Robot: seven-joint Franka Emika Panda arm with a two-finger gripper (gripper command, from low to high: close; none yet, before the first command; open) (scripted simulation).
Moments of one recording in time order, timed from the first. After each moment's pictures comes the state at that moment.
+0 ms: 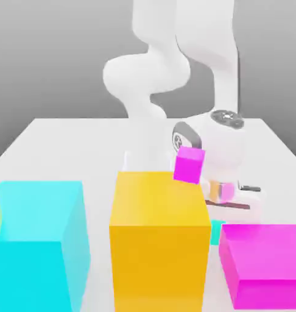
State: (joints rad) arm 0.40 0.20 0.07 -2.89 -0.10 3.10 1.57
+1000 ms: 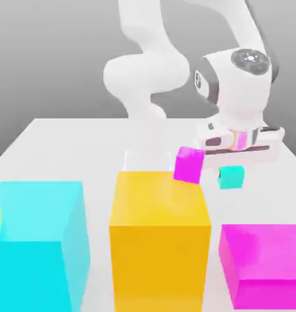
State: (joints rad) arm 0.49 -0.34 0.06 -2.83 0.34 2.22 0.95
